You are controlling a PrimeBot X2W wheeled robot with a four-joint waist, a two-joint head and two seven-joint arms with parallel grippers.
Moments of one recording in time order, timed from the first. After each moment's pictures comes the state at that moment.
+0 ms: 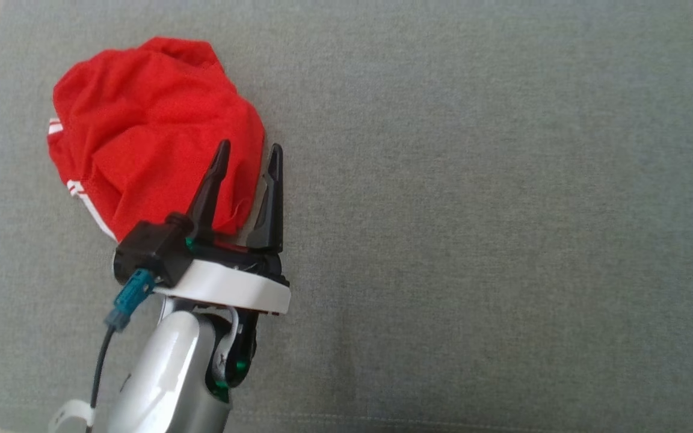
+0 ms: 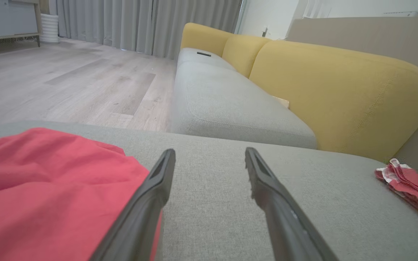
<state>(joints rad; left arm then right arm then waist) -0.25 0.04 -0.36 0.07 -0.32 0.06 -0.26 -0.65 -0.77 0.06 0.78 -0.01 0.12 0.26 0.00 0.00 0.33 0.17</state>
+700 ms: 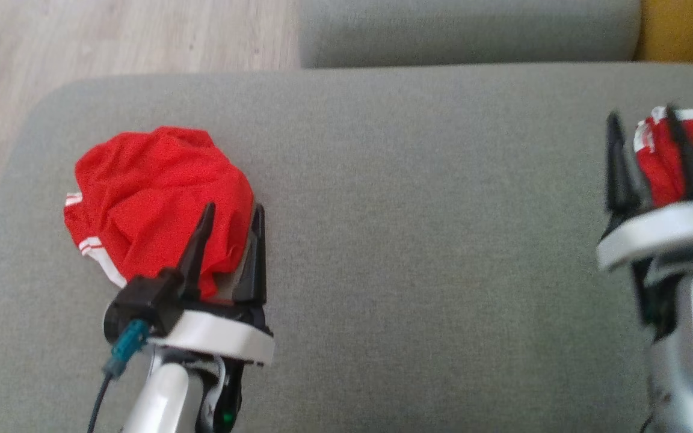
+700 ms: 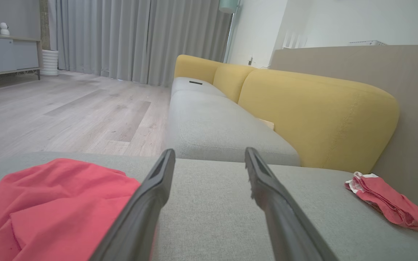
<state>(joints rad) -0.10 0.04 -0.30 0.08 -0.27 0.04 -0.26 -0.32 -0.14 -0.07 0.19 0.05 0.12 -0.01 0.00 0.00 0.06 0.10</state>
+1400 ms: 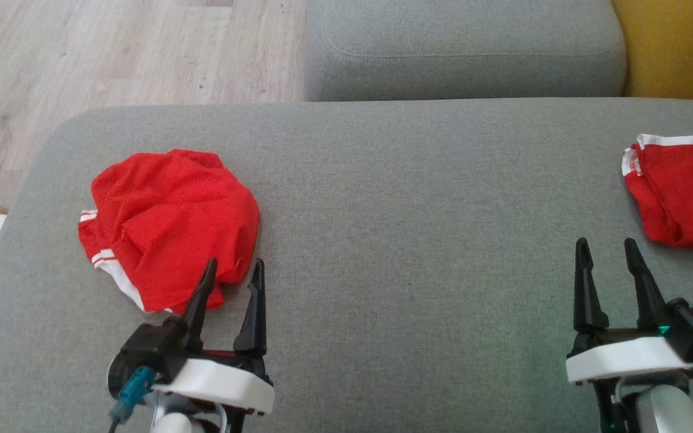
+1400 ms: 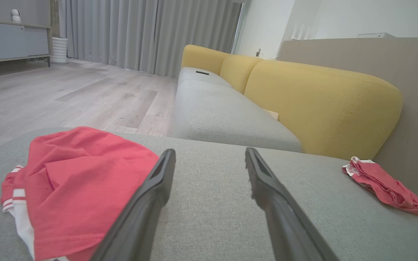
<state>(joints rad) 0.04 0.05 -0.31 0.07 -0.27 0.06 -0.26 -0.01 -0.05 -0.04 0.21 0.17 0.12 -0.25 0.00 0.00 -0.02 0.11</state>
